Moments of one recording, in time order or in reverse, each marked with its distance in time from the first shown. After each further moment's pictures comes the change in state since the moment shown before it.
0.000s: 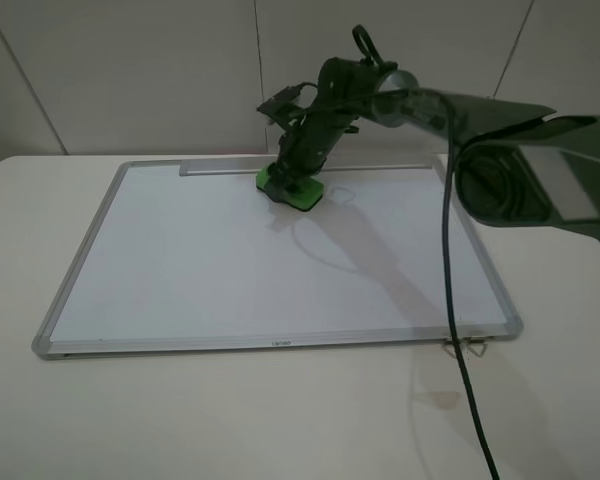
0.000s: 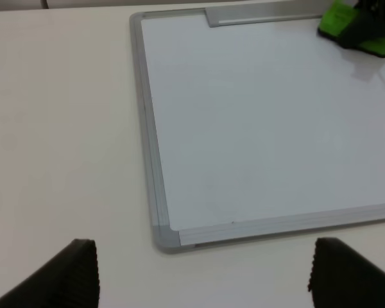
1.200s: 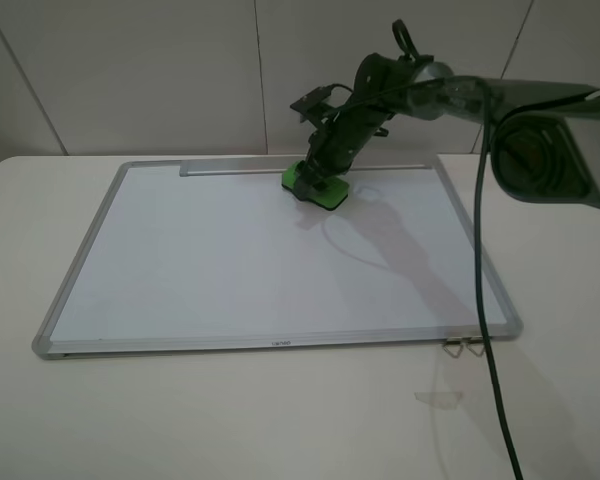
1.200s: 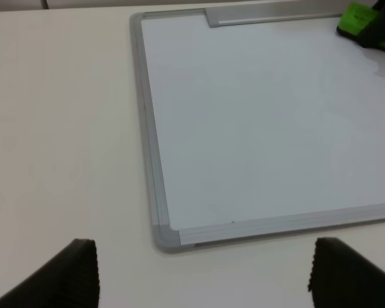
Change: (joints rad) left arm 0.000 0.000 0.000 0.000 0.000 0.000; right arm -0.110 -0.040 0.120 0.068 0.006 -0.091
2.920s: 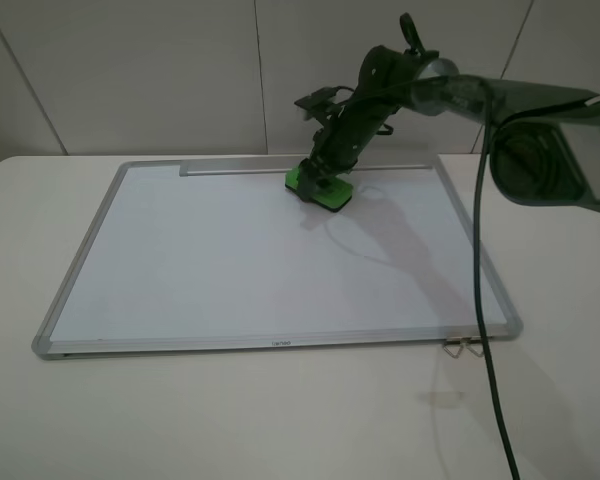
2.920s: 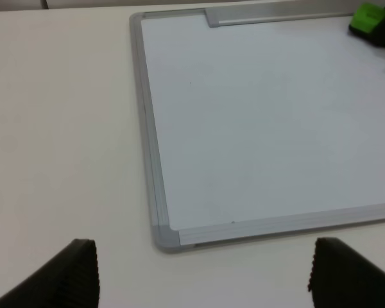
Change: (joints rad) left arm 0.000 0.000 0.000 0.000 0.000 0.000; right arm 0.009 0.014 -0.051 0.006 0.080 0.049
